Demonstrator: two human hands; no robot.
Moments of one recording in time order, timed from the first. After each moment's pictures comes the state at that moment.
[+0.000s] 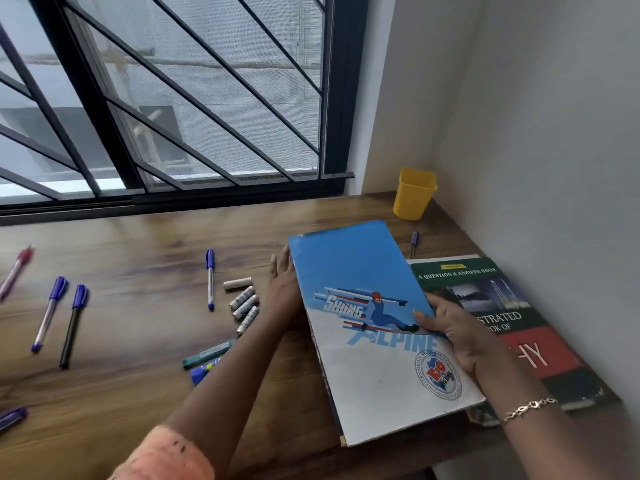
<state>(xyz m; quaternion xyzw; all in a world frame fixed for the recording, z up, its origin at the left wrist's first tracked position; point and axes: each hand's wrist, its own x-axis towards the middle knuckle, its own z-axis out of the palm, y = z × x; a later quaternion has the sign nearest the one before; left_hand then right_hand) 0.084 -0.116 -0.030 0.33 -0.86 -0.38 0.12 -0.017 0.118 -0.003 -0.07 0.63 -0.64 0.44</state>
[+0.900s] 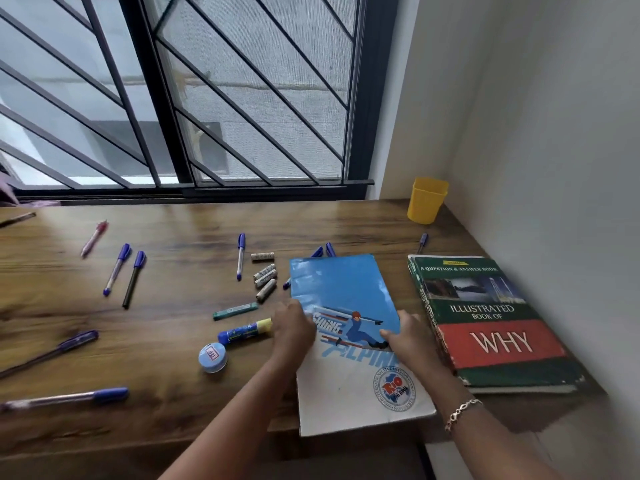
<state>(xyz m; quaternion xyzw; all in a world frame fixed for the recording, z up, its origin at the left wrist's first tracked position) 0.167 -0.036 -0.033 0.47 -0.83 -0.29 0.10 0.051 0.106 -0.036 -0.23 0.93 -0.25 0.17</state>
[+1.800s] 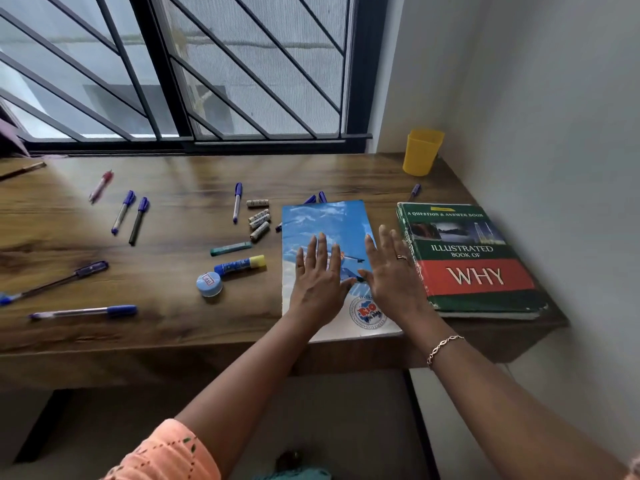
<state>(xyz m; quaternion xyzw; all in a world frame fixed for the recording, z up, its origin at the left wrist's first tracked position) 0.176 0.044 -0.037 0.28 -0.95 -0.09 0.05 0.060 0.139 -0.042 -0.49 0.86 -0.08 -0.08</state>
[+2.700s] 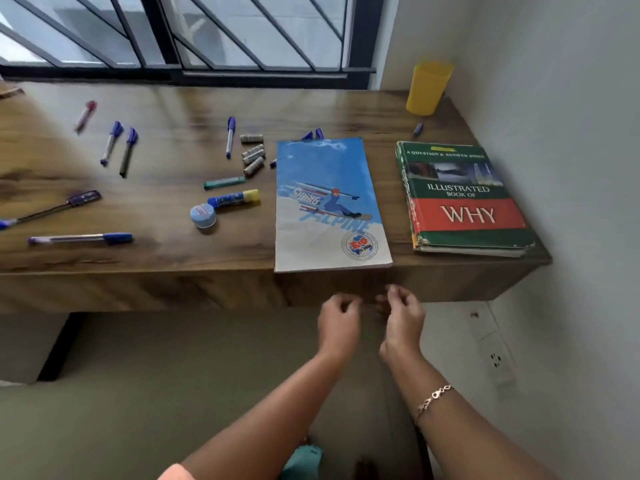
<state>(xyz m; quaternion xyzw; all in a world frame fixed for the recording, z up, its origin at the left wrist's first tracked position) 0.225 0.177 -0.101 0.47 -0.60 -0.63 0.17 0.161 0.226 -0.098 0.09 0.68 -0.70 0.20</state>
